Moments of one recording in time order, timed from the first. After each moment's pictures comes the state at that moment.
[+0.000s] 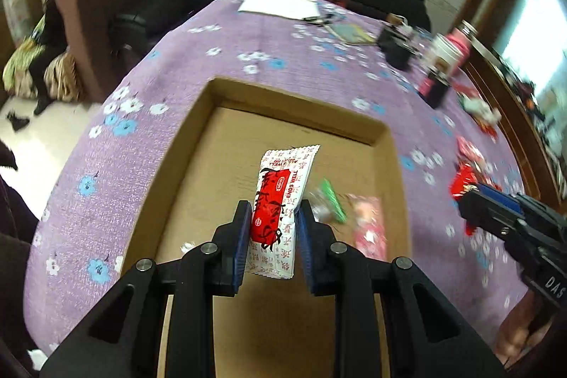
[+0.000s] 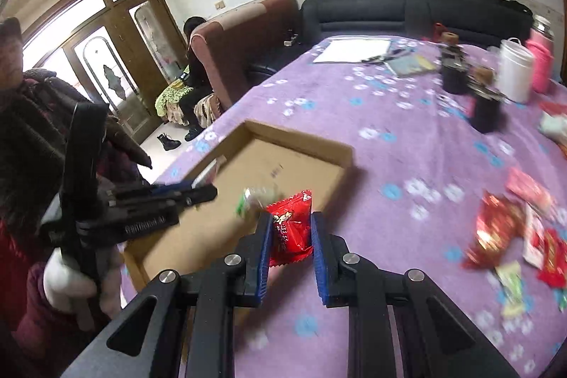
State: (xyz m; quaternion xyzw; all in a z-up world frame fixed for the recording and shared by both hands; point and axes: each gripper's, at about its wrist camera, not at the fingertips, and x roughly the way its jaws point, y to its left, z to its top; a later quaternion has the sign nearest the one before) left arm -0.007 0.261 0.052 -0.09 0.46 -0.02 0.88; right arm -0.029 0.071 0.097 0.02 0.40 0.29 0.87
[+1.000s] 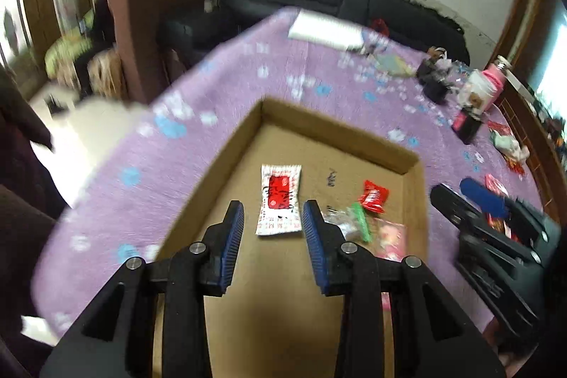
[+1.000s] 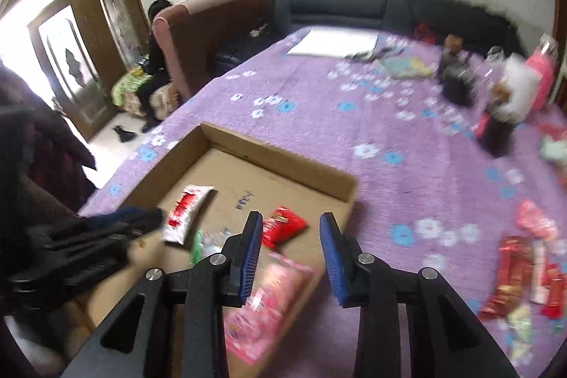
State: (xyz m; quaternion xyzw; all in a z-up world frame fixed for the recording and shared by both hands) left arm -0.046 0.255 0.080 -0.08 0.40 0.08 0.91; right arm 0.001 0.114 0.073 -0.07 0.39 0.17 0.90
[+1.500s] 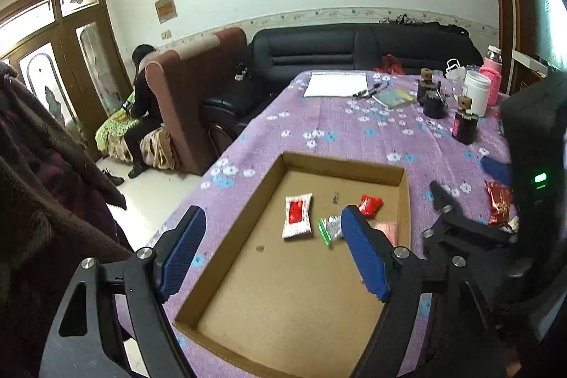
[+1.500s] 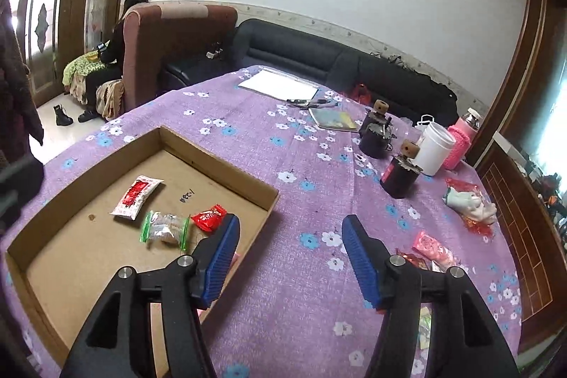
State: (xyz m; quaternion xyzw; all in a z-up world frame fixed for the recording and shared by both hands) left arm -0.104 0.205 0.125 0.03 0.31 0.17 0.93; right arm -0.052 0.105 0.098 -0.17 0.30 0.08 0.94
